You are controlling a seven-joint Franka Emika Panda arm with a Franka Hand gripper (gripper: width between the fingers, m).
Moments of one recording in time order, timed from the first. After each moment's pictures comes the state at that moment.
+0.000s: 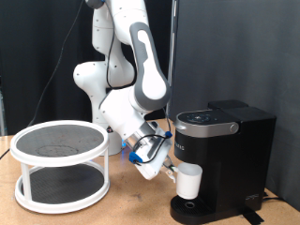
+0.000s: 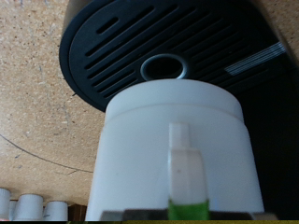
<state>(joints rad) 0.13 0.14 -0.07 -2.52 1.75 2.56 1.55</state>
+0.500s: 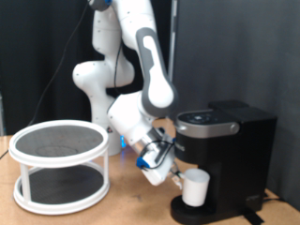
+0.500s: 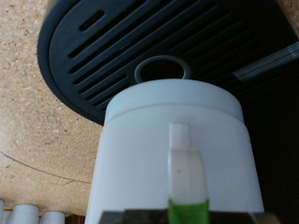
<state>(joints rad) 0.14 0.20 -0.04 -2.48 1.83 2.60 1.50</state>
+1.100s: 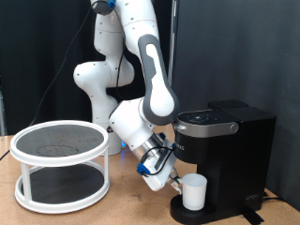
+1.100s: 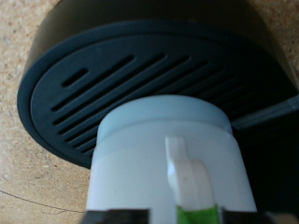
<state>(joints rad) 0.14 0.26 -0.03 -2.47 1.86 2.61 1.46</state>
